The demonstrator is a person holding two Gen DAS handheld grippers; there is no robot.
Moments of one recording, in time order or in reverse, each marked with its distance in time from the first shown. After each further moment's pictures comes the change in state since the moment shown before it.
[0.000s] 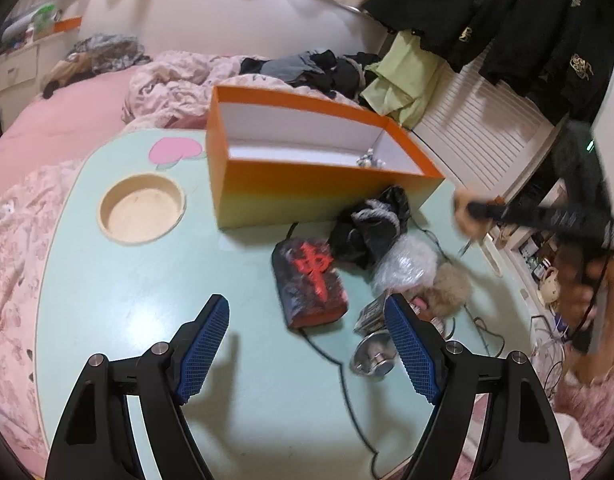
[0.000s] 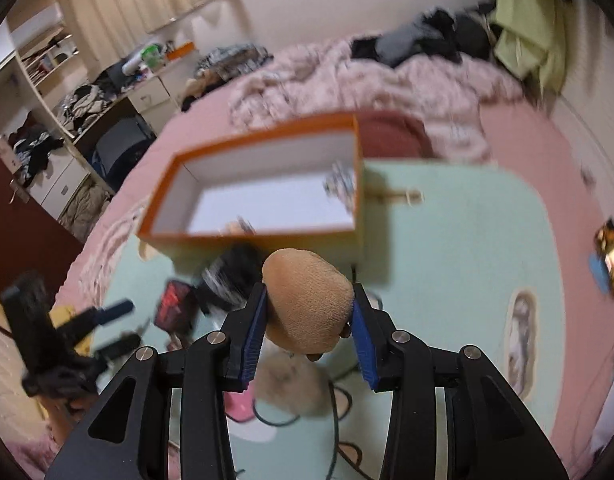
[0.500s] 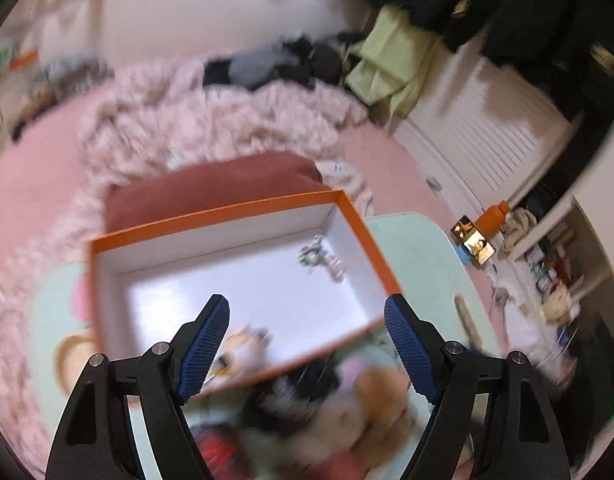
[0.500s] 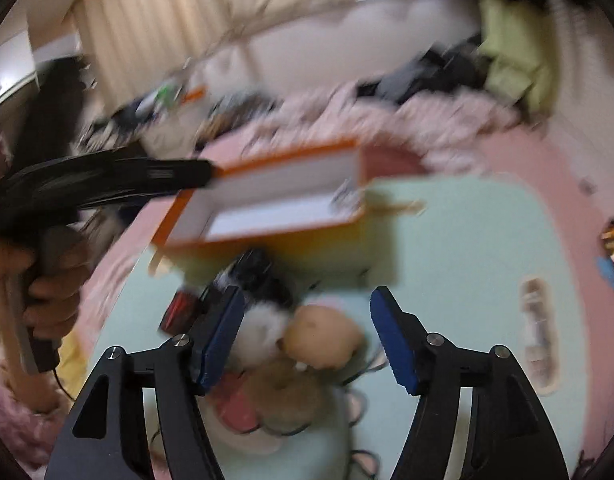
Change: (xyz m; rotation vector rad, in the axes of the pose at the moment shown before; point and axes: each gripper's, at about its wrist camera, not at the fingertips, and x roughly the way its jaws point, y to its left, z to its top) left arm 0.101 -0.083 0.160 0.014 0.194 0.022; right arm -0.027 -0.006 -0.045 0.013 -0.272 0.010
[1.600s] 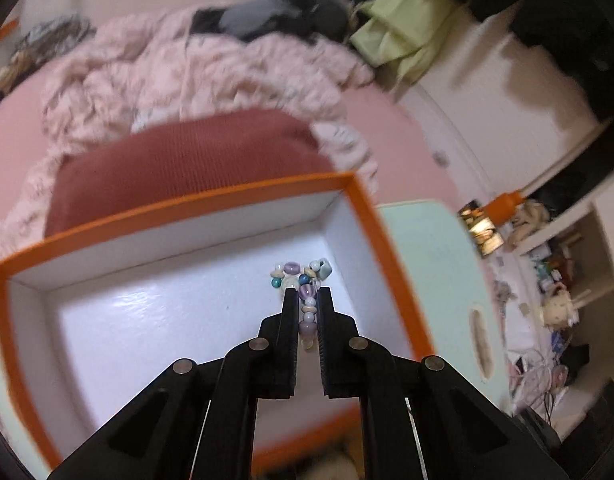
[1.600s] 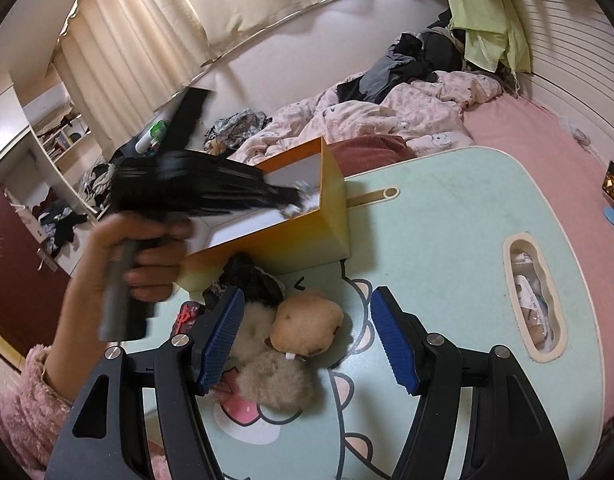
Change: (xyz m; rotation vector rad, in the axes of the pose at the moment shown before) left arm 0.038 -0.004 0.011 0.021 0.054 -0.050; right arm -0.008 -0.039 -0.013 0.156 0.005 0.091
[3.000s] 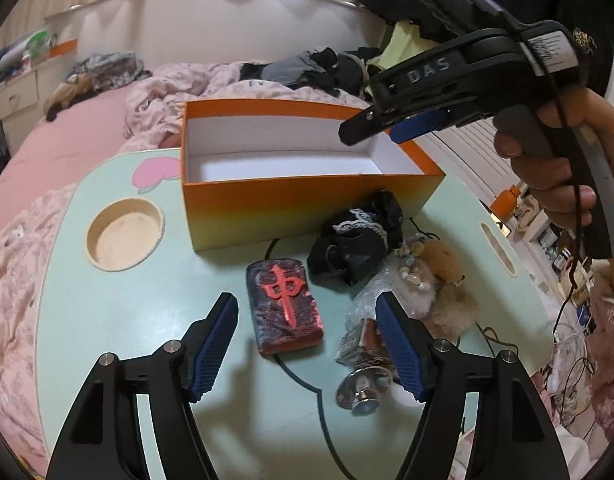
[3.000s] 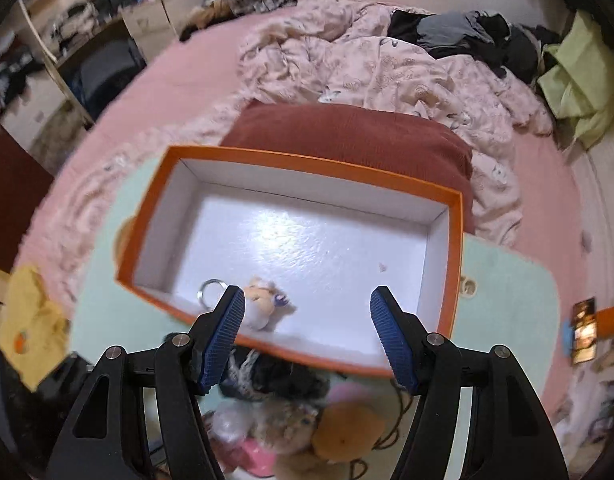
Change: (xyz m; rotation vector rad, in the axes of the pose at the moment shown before) left arm -0.079 0.053 -0.181 0.007 -0.238 0.120; right arm 0.151 0.118 0.099 -0.373 0.490 -0.266
